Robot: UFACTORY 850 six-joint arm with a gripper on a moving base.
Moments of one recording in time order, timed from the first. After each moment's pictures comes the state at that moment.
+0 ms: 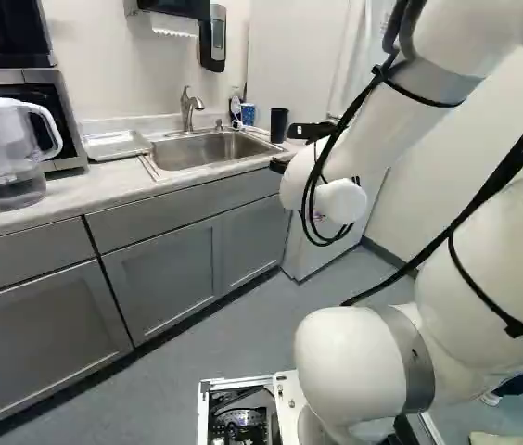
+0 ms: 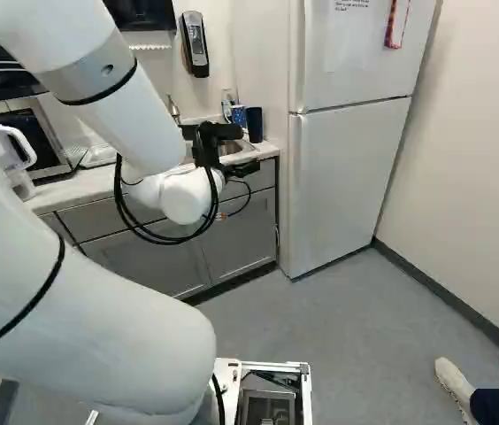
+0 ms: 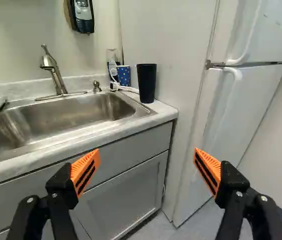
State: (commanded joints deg) arm -3.2 11.6 -19.9 0.0 49.9 0.0
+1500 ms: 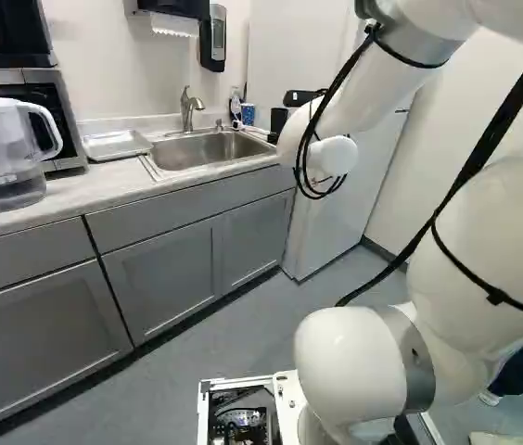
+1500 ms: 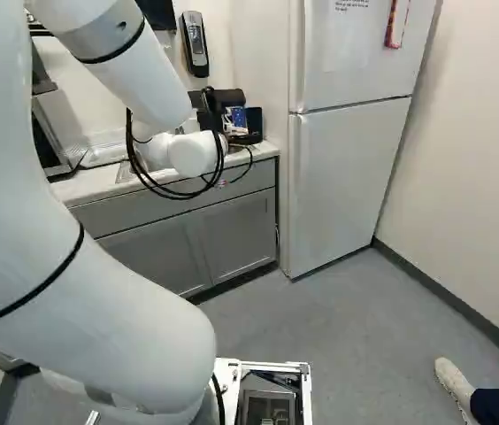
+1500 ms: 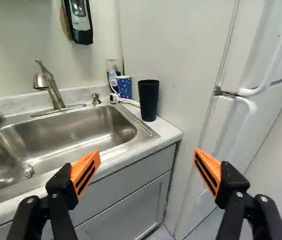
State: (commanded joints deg) arm -2.8 6.9 -34.1 0.0 39.5 0.0
